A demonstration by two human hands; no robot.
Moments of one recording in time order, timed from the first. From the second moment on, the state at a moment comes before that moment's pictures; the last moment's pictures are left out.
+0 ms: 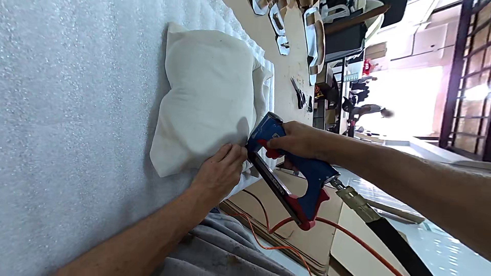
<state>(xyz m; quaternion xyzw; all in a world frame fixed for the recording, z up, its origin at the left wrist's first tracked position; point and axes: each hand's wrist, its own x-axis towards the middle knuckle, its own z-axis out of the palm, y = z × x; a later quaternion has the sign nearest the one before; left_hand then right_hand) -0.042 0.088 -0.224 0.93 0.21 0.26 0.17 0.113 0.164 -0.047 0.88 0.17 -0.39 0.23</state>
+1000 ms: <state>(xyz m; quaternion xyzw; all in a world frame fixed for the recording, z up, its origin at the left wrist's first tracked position) -0.042 0.078 -0.225 0.92 0.24 0.26 0.16 0.239 0.112 0.037 0.87 0.27 -0.39 0.08</state>
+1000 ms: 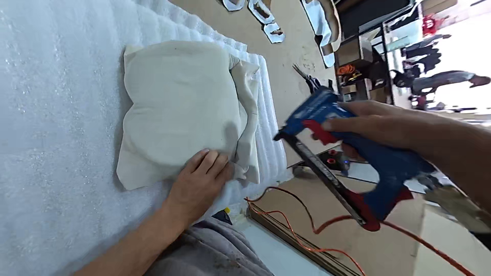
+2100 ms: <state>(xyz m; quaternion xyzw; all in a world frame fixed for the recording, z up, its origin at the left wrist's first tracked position) -0.095 0.147 -0.163 0.48 0.69 0.30 0.46 0.177 0.051 -0.115 0.74 0.08 -0.52 -0.41</state>
